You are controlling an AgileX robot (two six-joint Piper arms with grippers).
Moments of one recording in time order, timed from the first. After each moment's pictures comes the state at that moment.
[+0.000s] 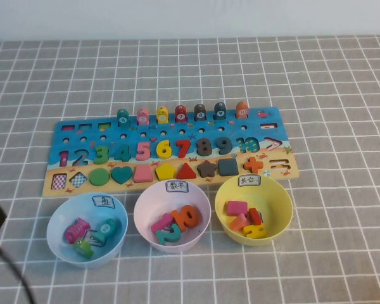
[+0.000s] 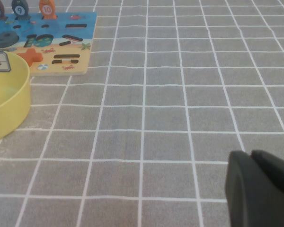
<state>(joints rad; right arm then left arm) 0.08 -0.01 0.03 0.07 0.40 0.00 -0.10 0.40 -0.38 -0.50 0.42 -0.06</state>
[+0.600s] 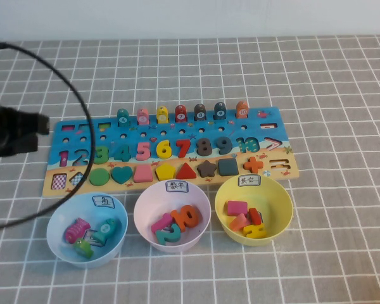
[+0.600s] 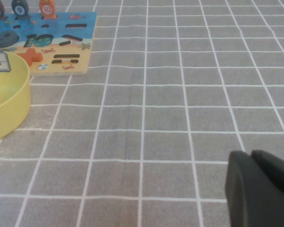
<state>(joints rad) 0.08 -0.01 0.03 0.07 0.40 0.00 -0.10 1.26 -1.11 -0.24 0.89 0.04</state>
